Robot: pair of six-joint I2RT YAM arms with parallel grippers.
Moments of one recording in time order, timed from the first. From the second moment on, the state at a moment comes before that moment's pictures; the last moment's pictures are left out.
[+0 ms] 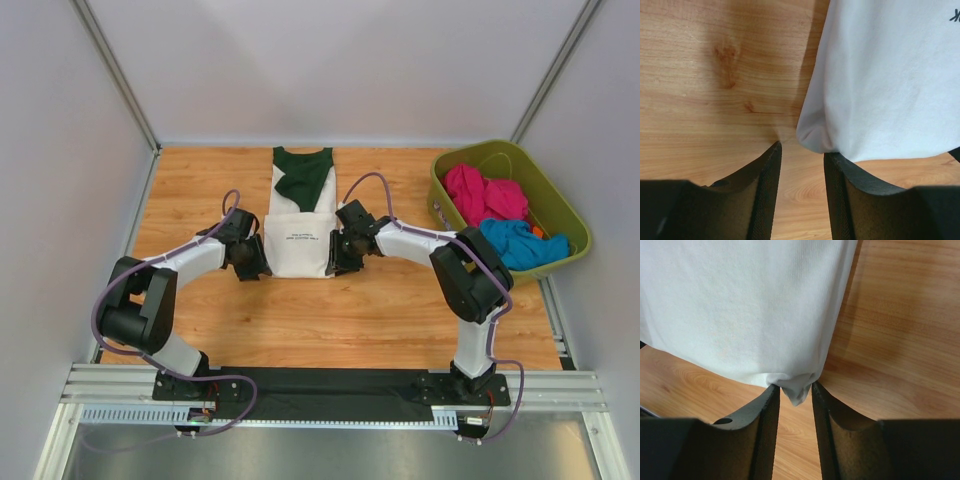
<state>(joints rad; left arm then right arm) -0.32 1.56 0.82 -0.41 0.08 -0.63 0.65 1.91 1.21 -0.37 -0.22 0.65</state>
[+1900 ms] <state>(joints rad) -0.31 1.48 0.65 -0.09 0.03 -0.68 0.65 1.93 1.20 -0.35 -0.22 0.68</state>
